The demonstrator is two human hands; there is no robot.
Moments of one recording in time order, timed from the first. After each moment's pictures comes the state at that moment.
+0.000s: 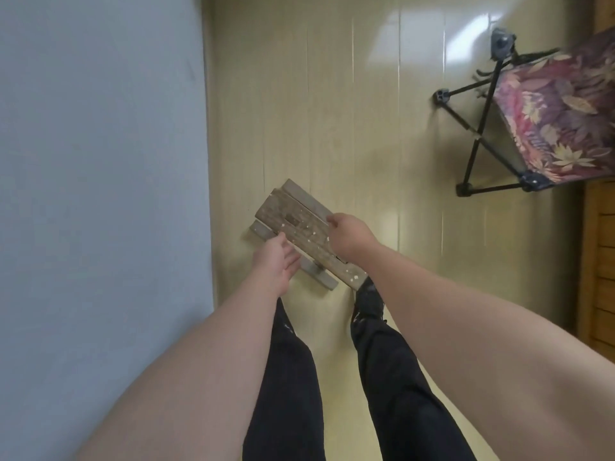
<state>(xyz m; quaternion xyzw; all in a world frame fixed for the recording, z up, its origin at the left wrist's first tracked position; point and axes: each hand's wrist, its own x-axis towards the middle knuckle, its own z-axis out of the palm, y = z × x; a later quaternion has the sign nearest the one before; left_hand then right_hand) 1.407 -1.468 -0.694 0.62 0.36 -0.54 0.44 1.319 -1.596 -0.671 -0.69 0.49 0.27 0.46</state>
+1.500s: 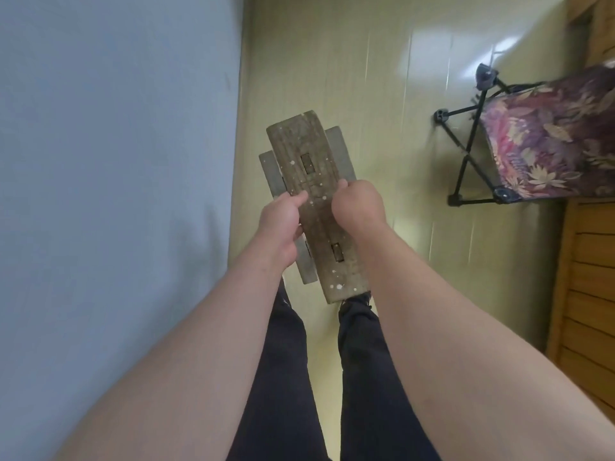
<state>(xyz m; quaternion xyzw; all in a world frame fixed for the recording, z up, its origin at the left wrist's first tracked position) 1.393 -1.515 -0.512 0.69 0.22 -0.49 0.48 1.328 -1.618 -0.512 -0.64 0.60 0.15 0.46</state>
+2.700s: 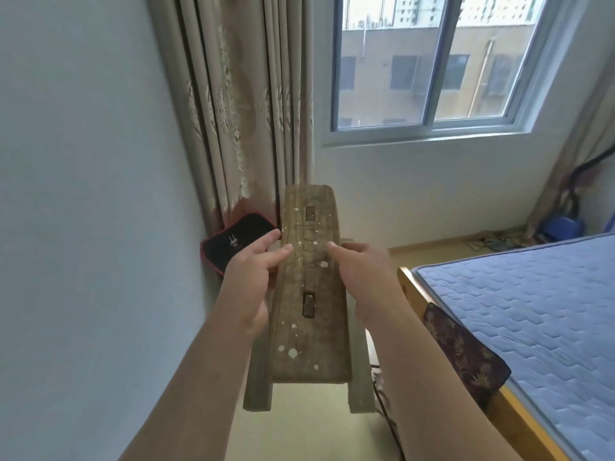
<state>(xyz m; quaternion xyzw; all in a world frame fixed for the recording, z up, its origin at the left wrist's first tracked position) 1.417 -1.592 0.075 0.52 -0.27 -0.41 0.70 1.271 -1.662 0.095 -0.54 0.44 -0.37 0.61</state>
